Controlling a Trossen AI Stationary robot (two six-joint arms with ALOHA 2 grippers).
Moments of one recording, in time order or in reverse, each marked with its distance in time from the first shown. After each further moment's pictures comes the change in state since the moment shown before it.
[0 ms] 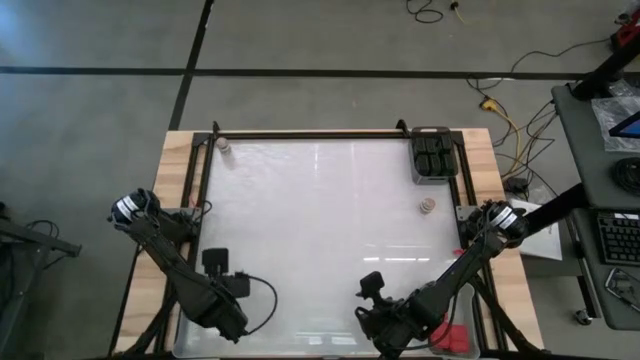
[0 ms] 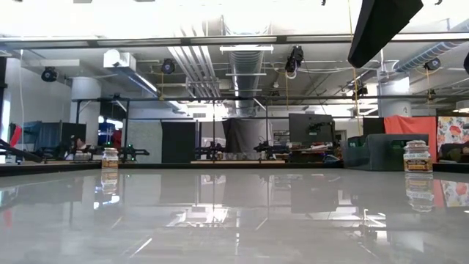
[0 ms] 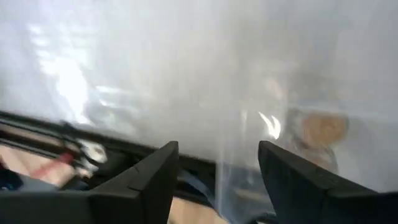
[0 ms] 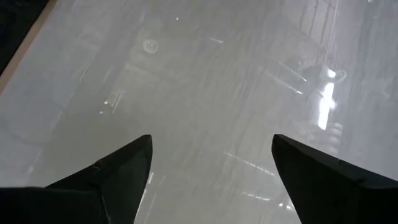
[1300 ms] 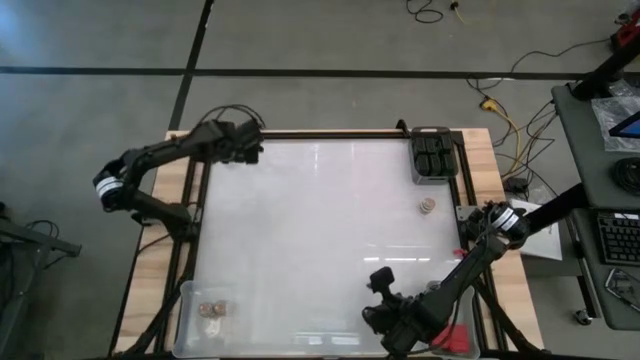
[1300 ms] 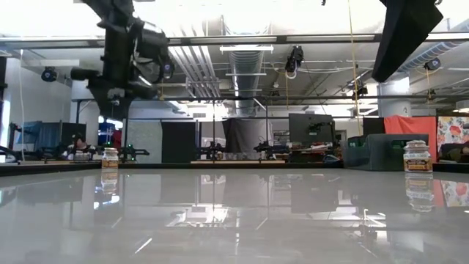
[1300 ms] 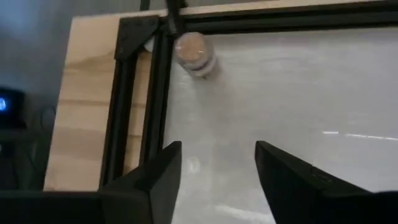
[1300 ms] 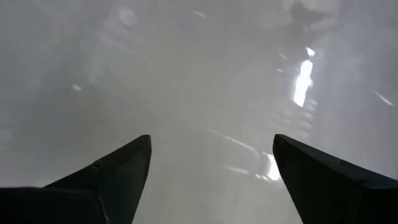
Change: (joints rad) left arm 1.478 -0.325 -0.332 0.403 -0.490 -0.042; right arm 0.030 -0.001 -0.022 -0.157 0.069 0.093
